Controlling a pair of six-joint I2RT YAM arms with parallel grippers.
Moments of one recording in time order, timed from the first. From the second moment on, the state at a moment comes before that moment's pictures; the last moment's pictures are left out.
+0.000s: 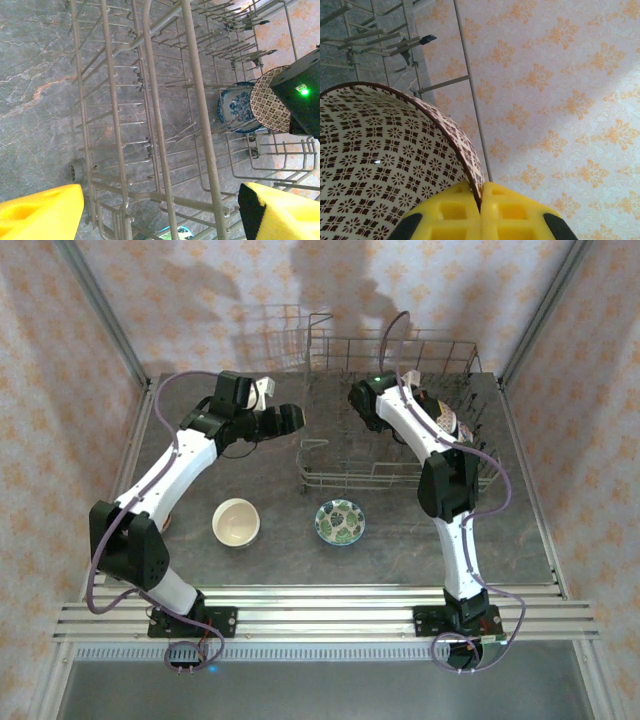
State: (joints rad) left arm -0.27 1.57 1.40 -0.55 0.42 -0.54; right arm 0.45 2.23 2.15 -1.71 1.26 0.61
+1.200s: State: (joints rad) left arm -0.27 1.53 1.33 -0.52 0.39 -0.58; right arm 0.45 2.28 2.16 -1.71 1.29 0.51
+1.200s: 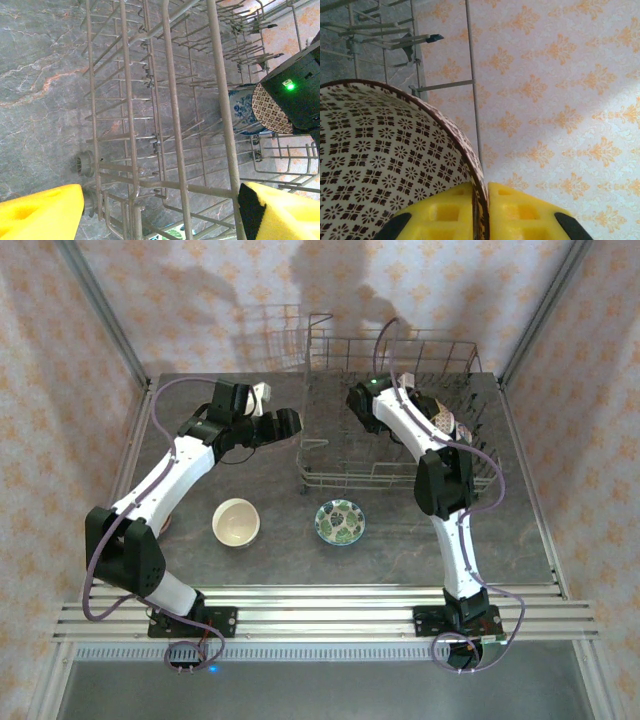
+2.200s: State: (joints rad) left arm -0.27 1.53 1.33 -0.51 0.39 -0.59; right arm 0.44 2.27 2.17 -1.71 1.22 0.54
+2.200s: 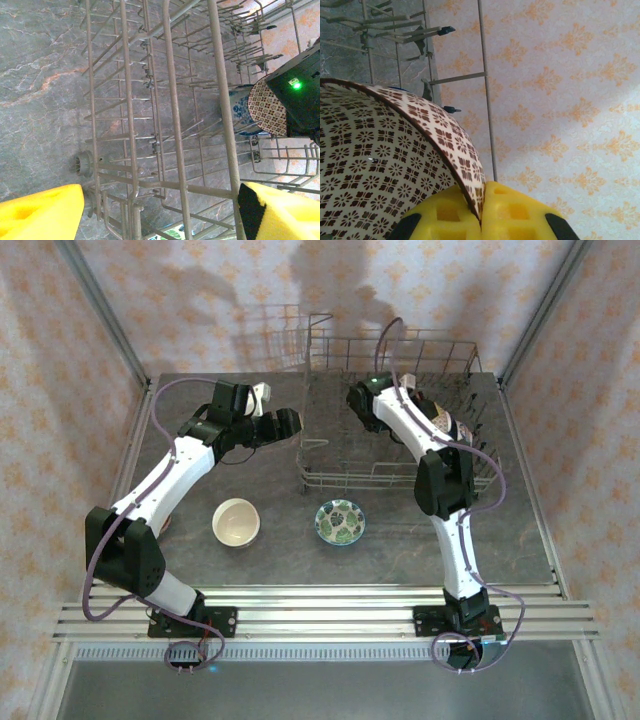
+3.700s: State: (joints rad) left arm -0.31 1.54 1.32 -0.47 0.40 -0.67; right arm 0.39 2.20 2.10 -1.71 1.15 0.86
